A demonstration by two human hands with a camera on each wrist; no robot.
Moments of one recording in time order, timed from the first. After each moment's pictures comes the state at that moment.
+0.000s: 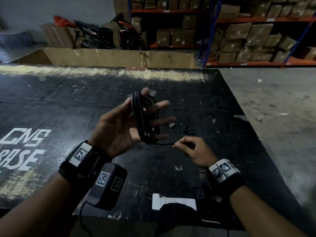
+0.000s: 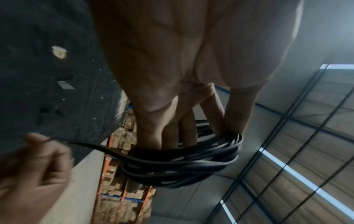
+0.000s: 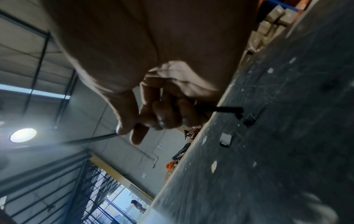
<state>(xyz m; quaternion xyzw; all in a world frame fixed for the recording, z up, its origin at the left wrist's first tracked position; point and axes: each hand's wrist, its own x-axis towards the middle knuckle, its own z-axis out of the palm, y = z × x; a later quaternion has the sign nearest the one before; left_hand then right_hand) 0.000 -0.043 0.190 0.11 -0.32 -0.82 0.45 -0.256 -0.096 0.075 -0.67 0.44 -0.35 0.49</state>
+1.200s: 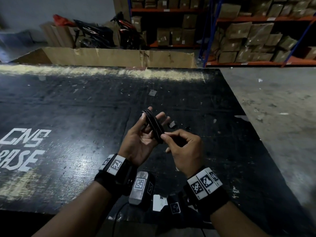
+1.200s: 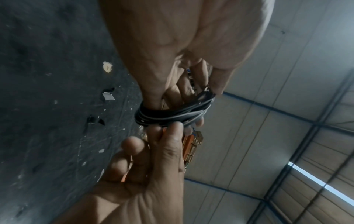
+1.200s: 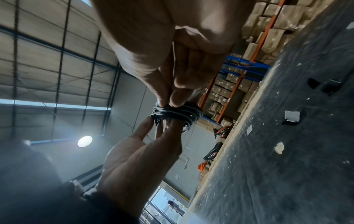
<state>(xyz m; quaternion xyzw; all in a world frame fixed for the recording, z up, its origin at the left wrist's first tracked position) -0.041 -0.064 0.134 0.25 -0.20 -0.73 0.61 -0.193 -0.051 0.116 -0.58 0.48 -0.55 0.37</state>
